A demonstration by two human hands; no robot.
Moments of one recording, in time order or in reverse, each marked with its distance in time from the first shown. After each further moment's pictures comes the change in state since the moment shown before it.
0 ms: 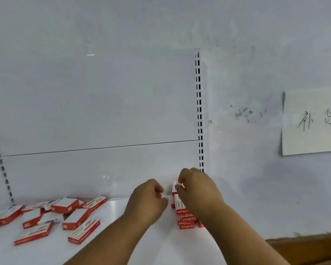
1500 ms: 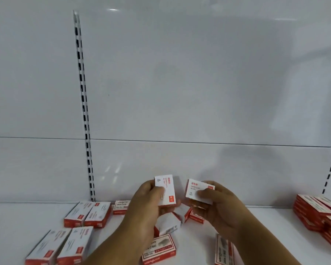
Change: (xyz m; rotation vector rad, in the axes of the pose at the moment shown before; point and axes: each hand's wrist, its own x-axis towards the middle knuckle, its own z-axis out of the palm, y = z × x) left_hand 0.065 -0.290 -0.164 -1.153 -0.064 -0.403; right_hand 0.068 -0.231 0.198 1.480 -0.302 0.614
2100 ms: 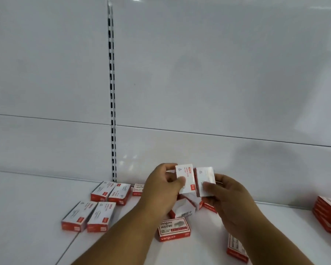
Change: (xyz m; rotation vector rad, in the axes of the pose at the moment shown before) left_hand -0.021 0.017 -0.004 0.433 0.085 0.177; right_hand -0.024 0.006 0.036 -0.315 0.122 -0.080
